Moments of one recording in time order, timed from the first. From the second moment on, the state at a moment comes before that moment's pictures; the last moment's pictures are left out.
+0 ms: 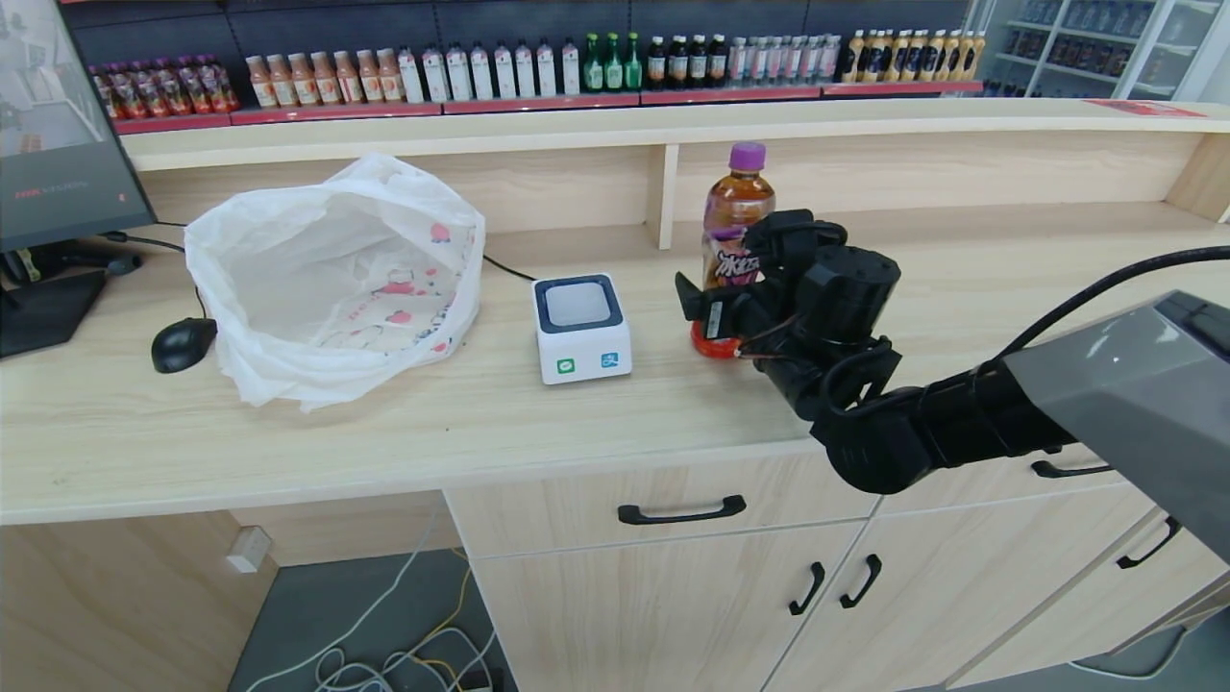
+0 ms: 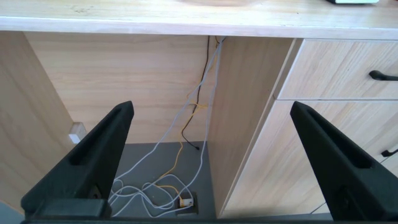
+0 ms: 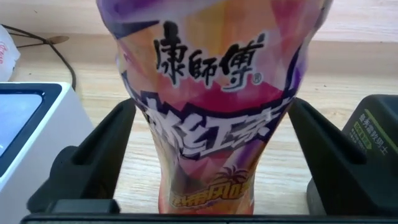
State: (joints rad) left arm 0.00 0.00 0.00 0.00 0.00 0.00; right arm 0.51 2.18 -1.33 -1.03 -0.29 -0.09
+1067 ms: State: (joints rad) left arm 0.00 0.00 0.00 0.00 0.00 0.00; right arm 0.49 2.14 -1.32 -1.07 -0.28 -0.08
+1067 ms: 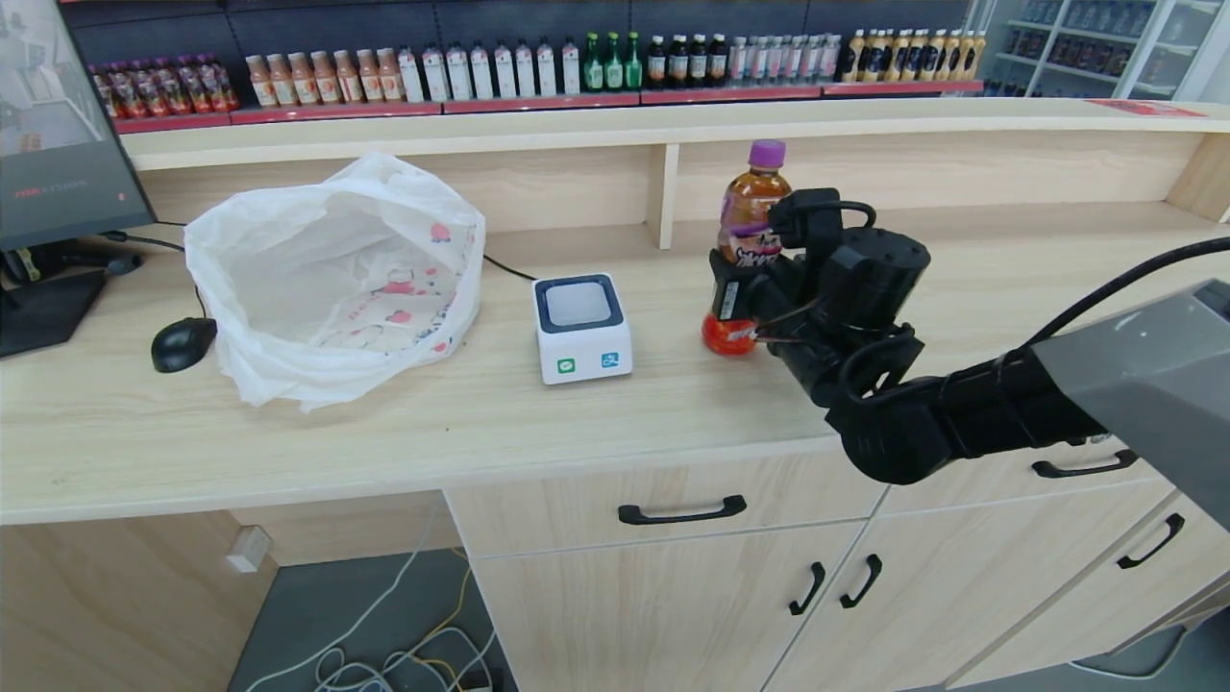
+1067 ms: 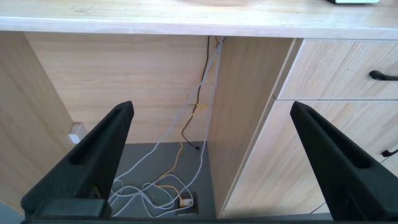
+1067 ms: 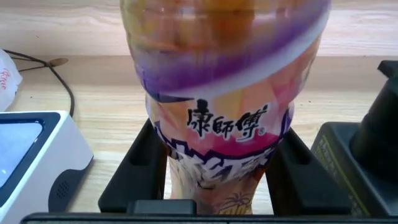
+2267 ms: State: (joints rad) left arm 0.00 0.00 0.00 0.00 0.00 0.00; right arm 0.55 1.64 -0.83 -1.07 -0.23 -0.06
